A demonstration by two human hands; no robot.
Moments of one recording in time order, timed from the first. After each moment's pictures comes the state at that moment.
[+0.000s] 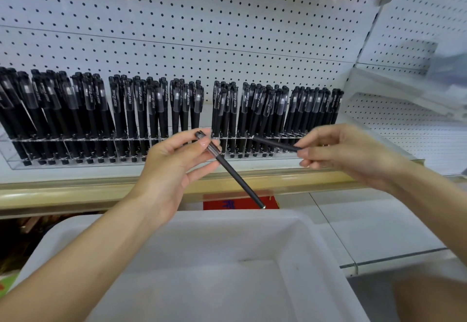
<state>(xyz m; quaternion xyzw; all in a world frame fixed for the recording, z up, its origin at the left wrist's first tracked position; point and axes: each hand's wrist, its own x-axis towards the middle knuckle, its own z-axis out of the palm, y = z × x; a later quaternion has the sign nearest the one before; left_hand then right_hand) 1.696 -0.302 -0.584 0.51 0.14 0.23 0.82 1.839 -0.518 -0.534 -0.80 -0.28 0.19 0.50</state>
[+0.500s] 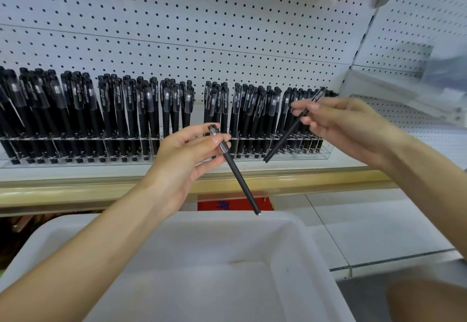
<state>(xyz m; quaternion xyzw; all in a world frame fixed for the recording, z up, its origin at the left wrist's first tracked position) 1.717 -0.317 -0.577 0.53 0.11 0.21 0.81 1.870 -0.518 -0.515 -0.67 -0.27 0.18 0.67</state>
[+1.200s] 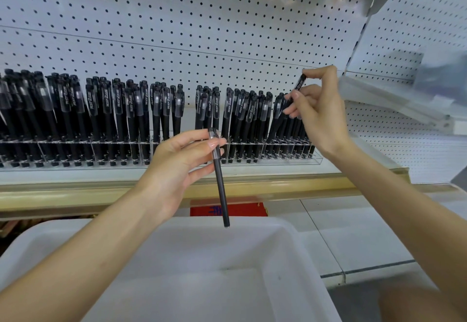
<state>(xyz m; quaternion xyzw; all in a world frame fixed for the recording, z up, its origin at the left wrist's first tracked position) 1.725 -0.322 -0.580 0.55 0.12 0.20 0.80 1.890 -0.487 -0.528 -0.74 -0.38 -0.20 0.52</state>
